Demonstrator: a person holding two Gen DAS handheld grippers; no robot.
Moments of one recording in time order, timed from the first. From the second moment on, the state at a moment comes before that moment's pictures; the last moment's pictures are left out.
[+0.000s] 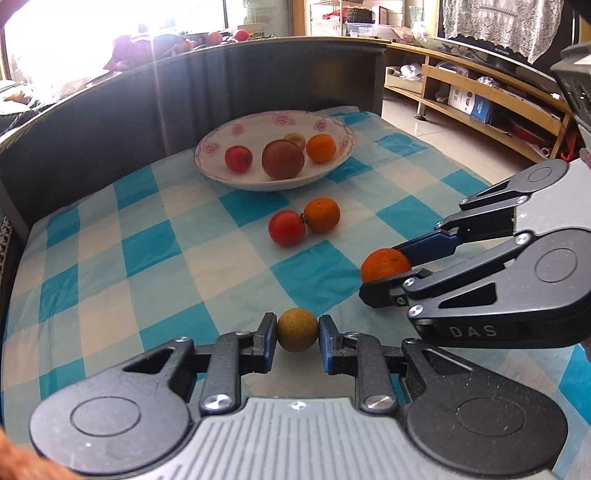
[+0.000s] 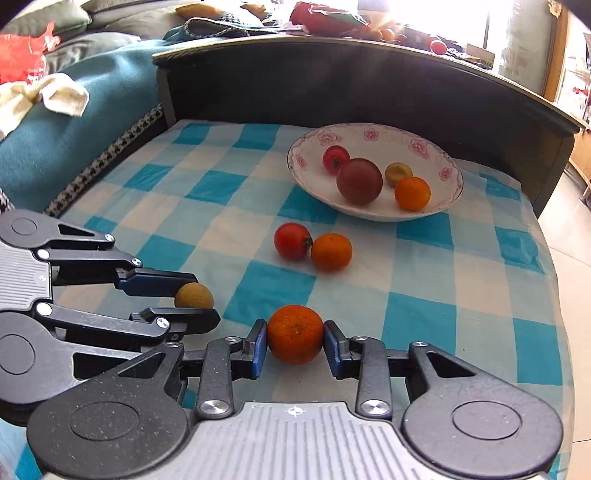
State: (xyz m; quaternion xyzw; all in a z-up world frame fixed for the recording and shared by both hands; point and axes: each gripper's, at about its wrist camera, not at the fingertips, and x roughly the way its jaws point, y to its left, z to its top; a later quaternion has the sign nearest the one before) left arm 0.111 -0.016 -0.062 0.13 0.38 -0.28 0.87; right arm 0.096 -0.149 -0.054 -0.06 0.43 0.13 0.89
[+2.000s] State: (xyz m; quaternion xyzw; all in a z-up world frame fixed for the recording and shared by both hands) left arm 0.118 -0.010 -0.048 0.10 0.38 -0.25 0.89; right arm 0.103 -0.154 -0.044 -0.05 0.43 0.15 0.89
